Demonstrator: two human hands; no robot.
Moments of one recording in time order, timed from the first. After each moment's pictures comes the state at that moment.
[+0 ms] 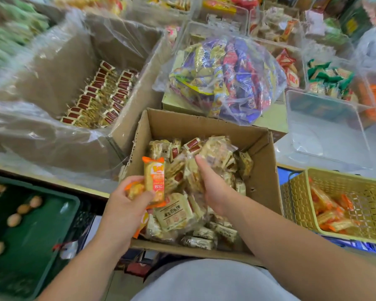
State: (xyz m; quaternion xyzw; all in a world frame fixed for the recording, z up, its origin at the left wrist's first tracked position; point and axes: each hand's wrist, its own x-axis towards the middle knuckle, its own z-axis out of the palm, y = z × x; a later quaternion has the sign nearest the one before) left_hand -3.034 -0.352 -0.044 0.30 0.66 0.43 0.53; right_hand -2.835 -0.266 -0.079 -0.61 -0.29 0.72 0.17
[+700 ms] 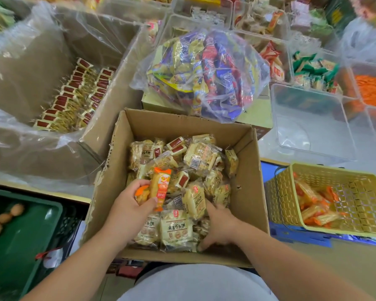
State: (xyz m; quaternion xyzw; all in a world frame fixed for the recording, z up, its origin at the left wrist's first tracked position) left_hand -3.003 -0.329 -0.078 0.42 0.69 0.29 0.52; right_hand -2.749 -0.320 -0.127 -0.62 -0.59 0.46 -0.23
